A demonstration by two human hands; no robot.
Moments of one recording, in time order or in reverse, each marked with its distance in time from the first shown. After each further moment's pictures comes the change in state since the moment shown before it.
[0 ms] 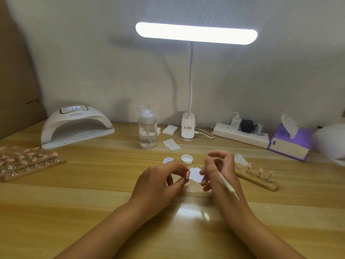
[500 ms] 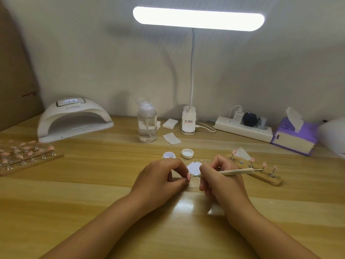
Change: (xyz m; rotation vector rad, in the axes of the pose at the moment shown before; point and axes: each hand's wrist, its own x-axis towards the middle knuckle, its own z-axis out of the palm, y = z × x) left_hand 0.003 -0.006 0.003 -0.025 -0.129 -0.047; right_hand 0.007 -0.002 0.004 0.221 -0.001 0.340
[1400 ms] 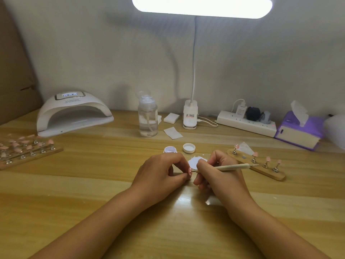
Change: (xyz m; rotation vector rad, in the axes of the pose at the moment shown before) left_hand 0.002 0.000 -0.001 -0.017 -0.012 -0.010; right_hand 0.000 0.000 0.004 -0.071 -0.072 -0.006
